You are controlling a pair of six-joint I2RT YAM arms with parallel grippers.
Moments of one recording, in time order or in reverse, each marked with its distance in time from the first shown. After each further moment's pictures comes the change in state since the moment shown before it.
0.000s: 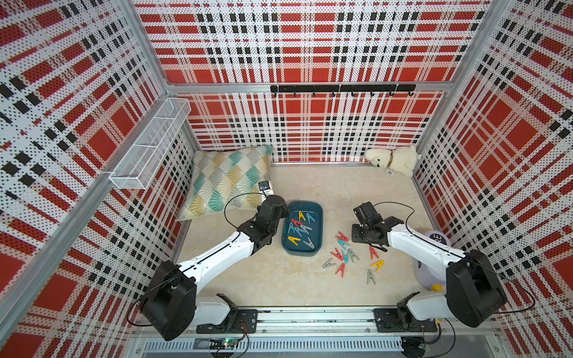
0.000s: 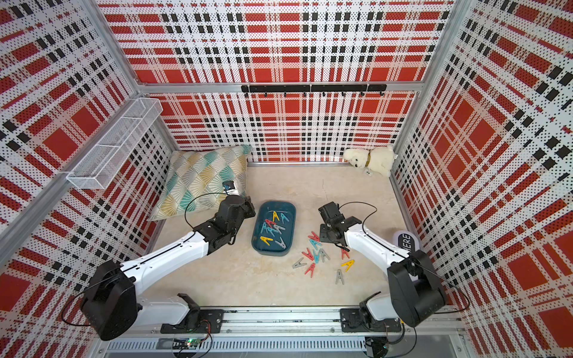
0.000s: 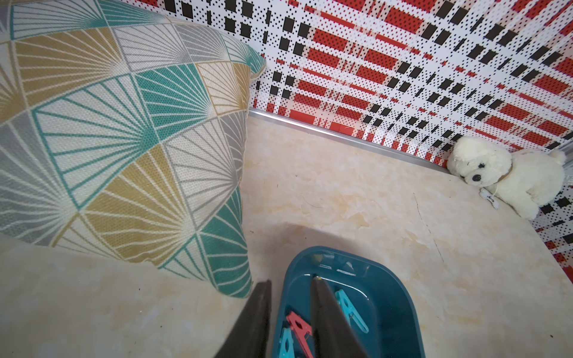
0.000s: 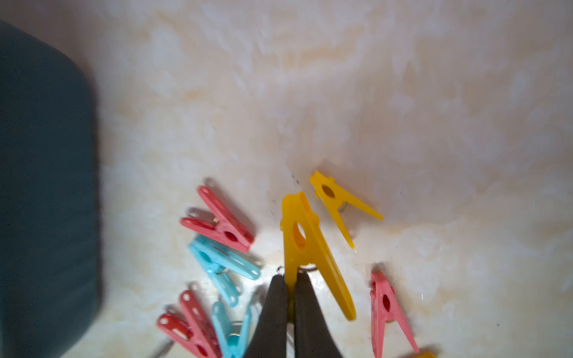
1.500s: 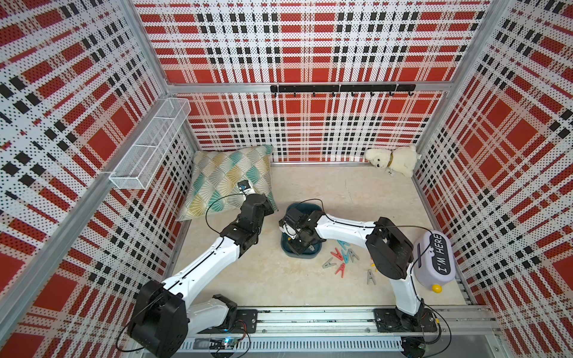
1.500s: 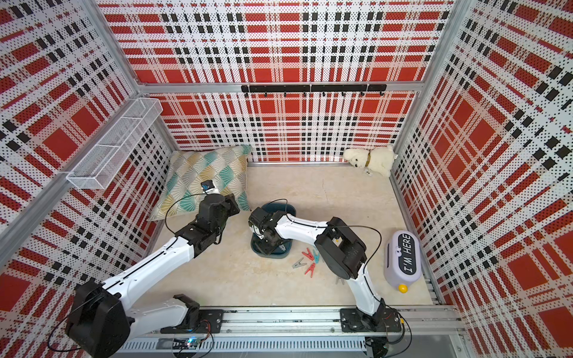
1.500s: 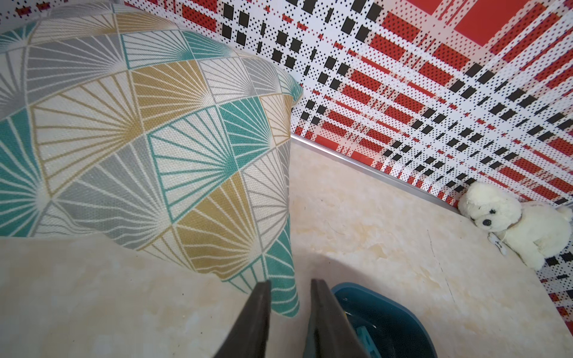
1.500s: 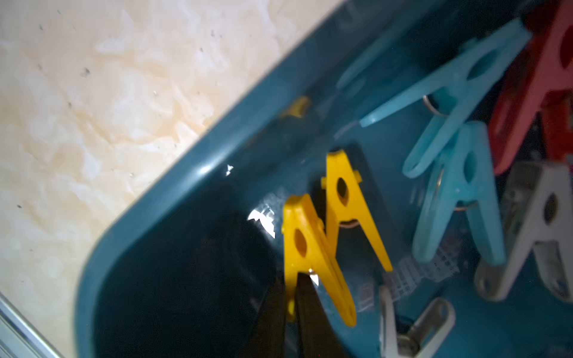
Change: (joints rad) left arm 0.159 -0.132 -0.054 -0.017 0.064 -0.027; right arm 0.456 0.692 0.621 -0.119 -0.288 -0.384
